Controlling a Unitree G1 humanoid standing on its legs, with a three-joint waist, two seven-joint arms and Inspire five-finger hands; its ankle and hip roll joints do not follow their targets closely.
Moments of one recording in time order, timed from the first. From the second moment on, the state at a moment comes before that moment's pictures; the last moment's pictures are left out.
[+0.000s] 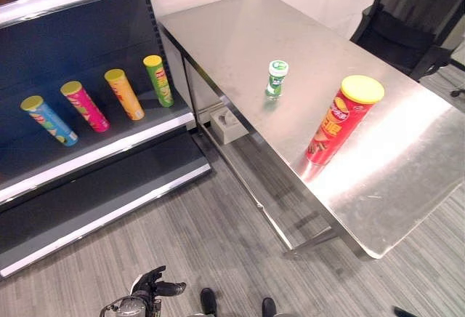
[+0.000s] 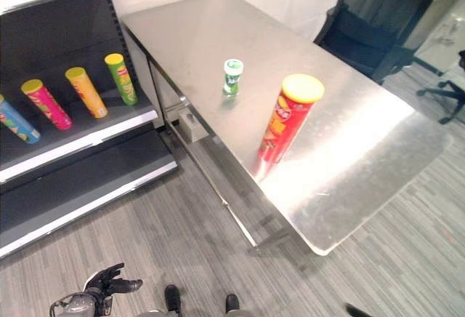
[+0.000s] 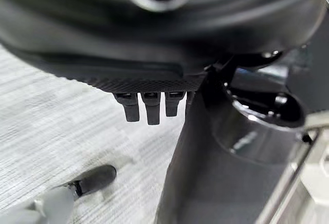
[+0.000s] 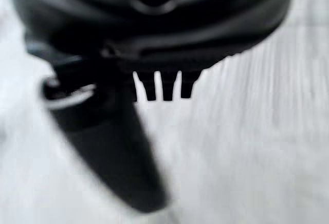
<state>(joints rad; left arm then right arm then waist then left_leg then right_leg) -0.07 0.31 -0.14 1.15 -0.28 -0.06 0.01 0.04 -0.73 -0.60 1.37 0.51 0.01 -0.14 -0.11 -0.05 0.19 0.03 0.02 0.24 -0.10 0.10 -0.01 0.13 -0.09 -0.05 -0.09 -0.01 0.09</state>
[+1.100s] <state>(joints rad) 0.08 0.25 -0.17 1.05 -0.22 -0.07 -0.07 -0.09 -1.09 -0.21 -0.11 0.95 -0.21 0.18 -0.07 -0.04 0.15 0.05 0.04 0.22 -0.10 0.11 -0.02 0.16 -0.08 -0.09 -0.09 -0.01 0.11</state>
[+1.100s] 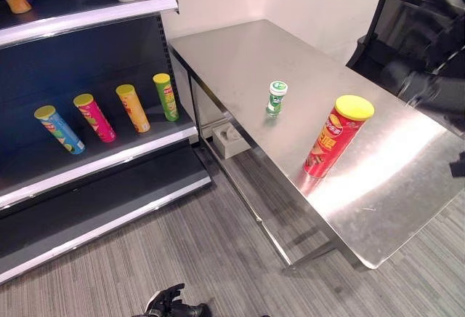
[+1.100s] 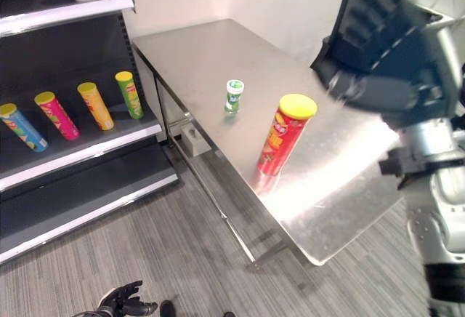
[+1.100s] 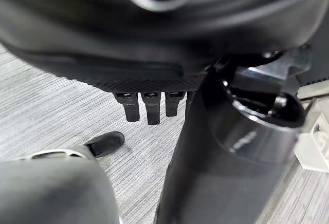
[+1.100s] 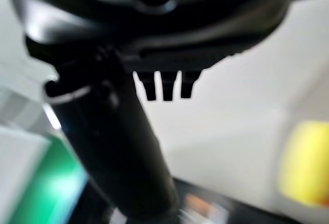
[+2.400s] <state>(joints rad) 0.10 0.25 -0.15 1.01 -0.23 -0.07 -0.08 -0.05 -1.01 -0.11 0.00 0.78 -0.11 0.19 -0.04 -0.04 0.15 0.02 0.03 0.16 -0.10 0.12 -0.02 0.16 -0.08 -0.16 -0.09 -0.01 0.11</state>
